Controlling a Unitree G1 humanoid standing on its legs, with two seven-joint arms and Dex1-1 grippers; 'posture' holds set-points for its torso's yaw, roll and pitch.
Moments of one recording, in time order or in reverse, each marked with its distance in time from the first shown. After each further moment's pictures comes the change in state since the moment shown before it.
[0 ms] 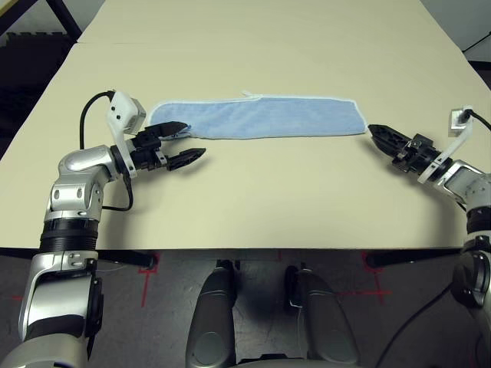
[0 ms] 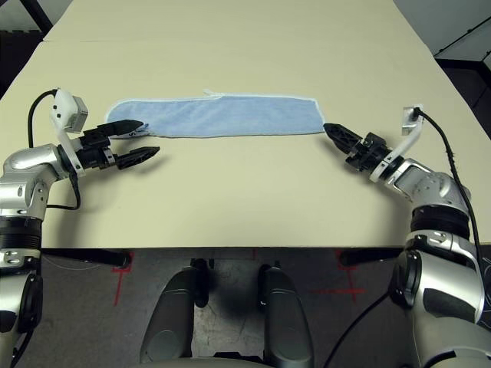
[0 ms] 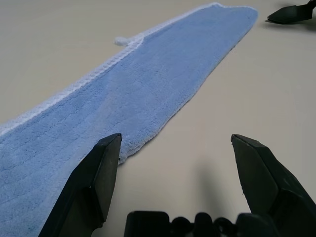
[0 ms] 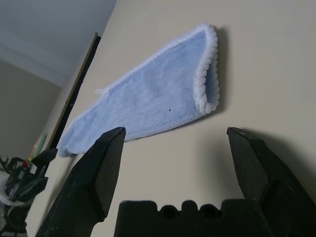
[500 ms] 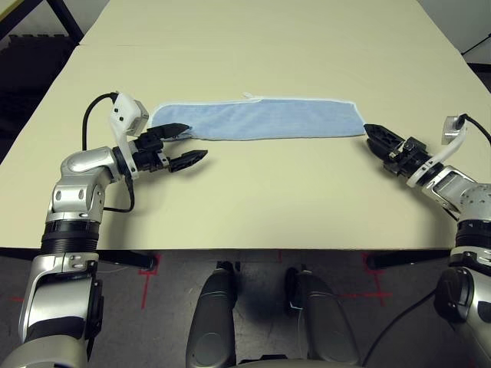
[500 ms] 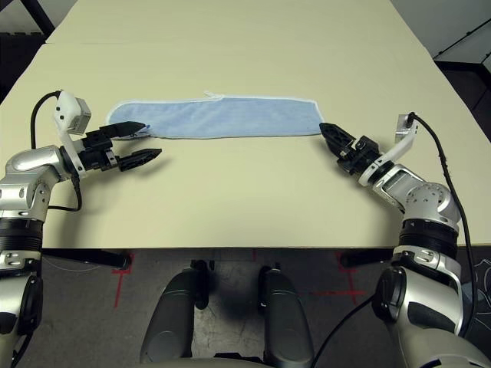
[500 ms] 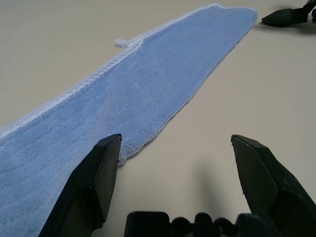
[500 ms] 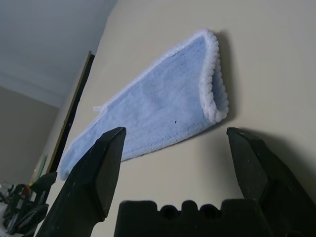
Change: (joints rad) left arm 0.000 0.000 -0.009 -0.009 -0.001 0.012 0.006; right arm -0.025 0.079 -0.031 -0.059 0.085 0.027 -0.230
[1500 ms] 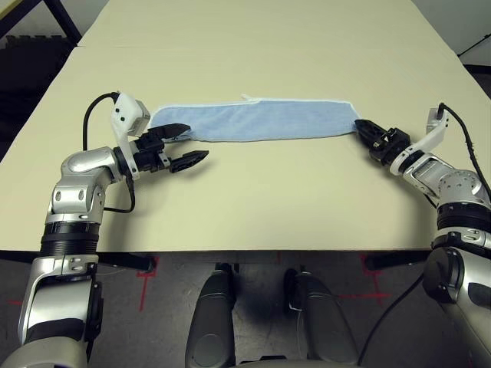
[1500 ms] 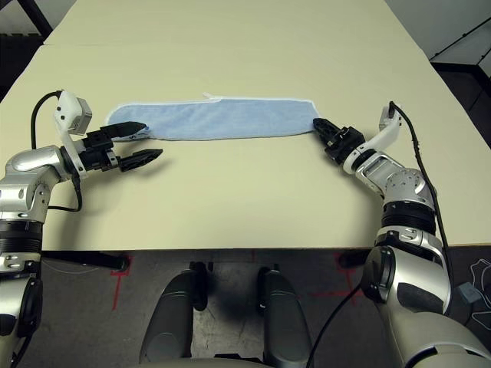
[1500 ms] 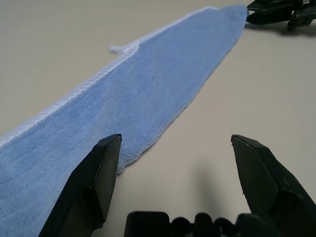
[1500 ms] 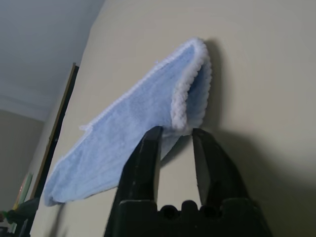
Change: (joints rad) left arm 0.012 0.000 -0.003 -0.033 -0.002 0.016 0.010; right arm -0.099 0.038 0.035 0.147 -0.016 -0.114 -0.088
